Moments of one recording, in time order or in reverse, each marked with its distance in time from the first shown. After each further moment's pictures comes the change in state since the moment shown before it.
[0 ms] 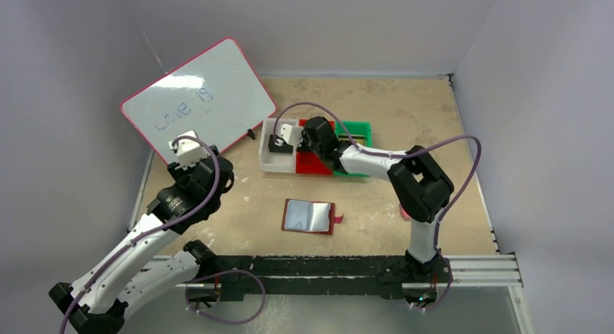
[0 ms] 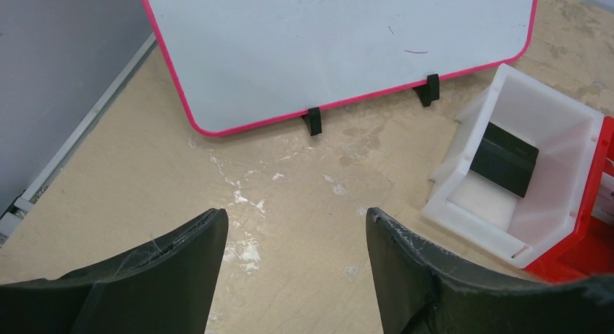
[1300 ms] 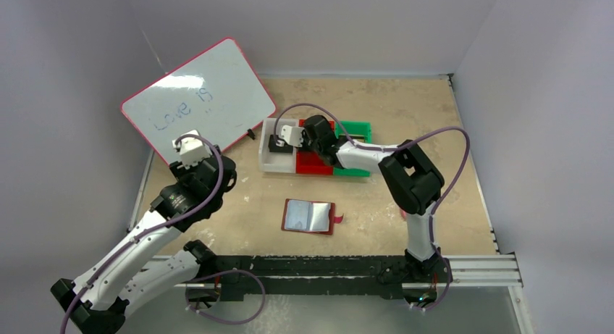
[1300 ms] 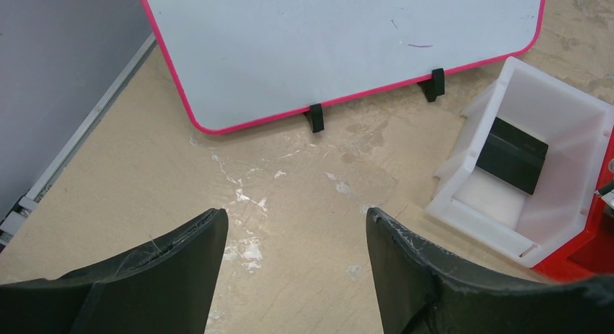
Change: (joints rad) left arm 0.000 0.018 0.000 -0.001 0.000 0.000; right arm -0.034 0.104 0.072 -0.031 -0.025 -0.062
